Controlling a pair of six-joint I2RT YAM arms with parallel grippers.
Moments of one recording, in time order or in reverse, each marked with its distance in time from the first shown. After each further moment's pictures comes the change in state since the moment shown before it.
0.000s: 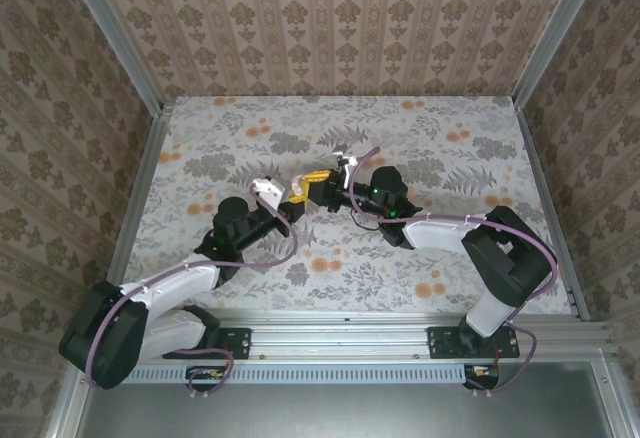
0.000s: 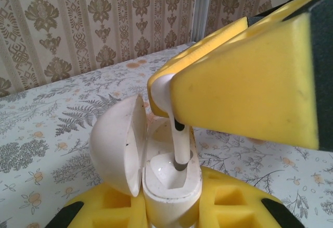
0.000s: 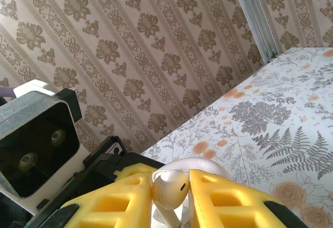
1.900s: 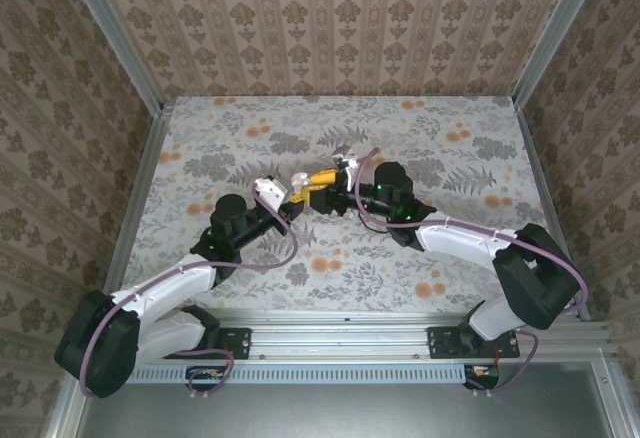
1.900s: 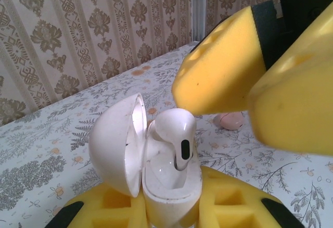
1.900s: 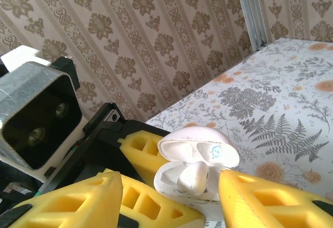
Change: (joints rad) left arm 0.000 -0.048 0.035 -0.081 0.001 0.125; right arm 0.010 -0.171 0.015 -0.306 0.021 -0.148
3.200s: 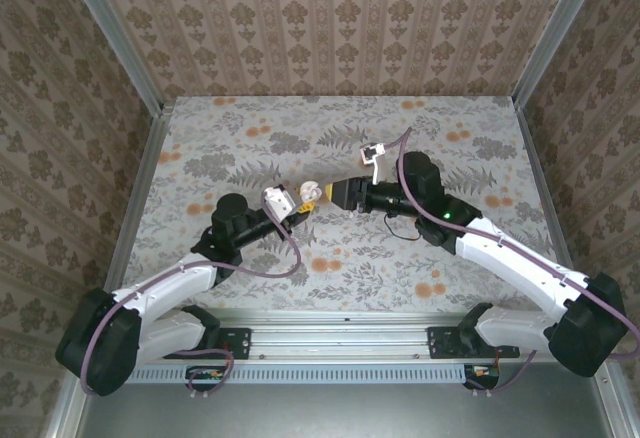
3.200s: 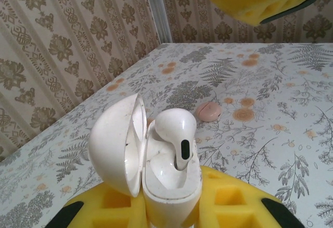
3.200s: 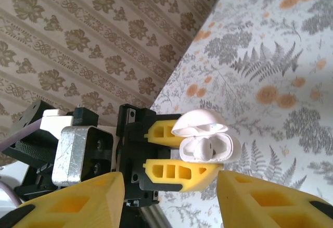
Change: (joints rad) left arm 0.000 0.012 0.003 -0.008 0.155 0.202; right arm -0.027 -0.302 0.116 -0.659 0.067 0.320
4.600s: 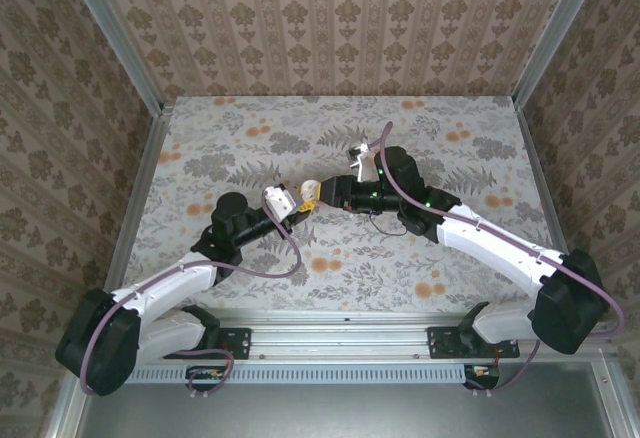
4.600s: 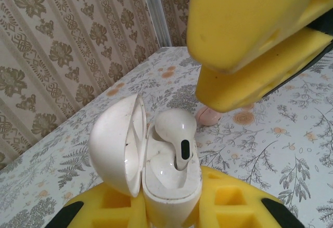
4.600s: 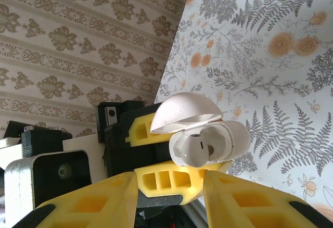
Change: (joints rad) left arm -0.003 0.000 0.013 -0.003 0.003 0.009; right arm 0.032 0.142 0.075 -0.029 -0.050 0.201
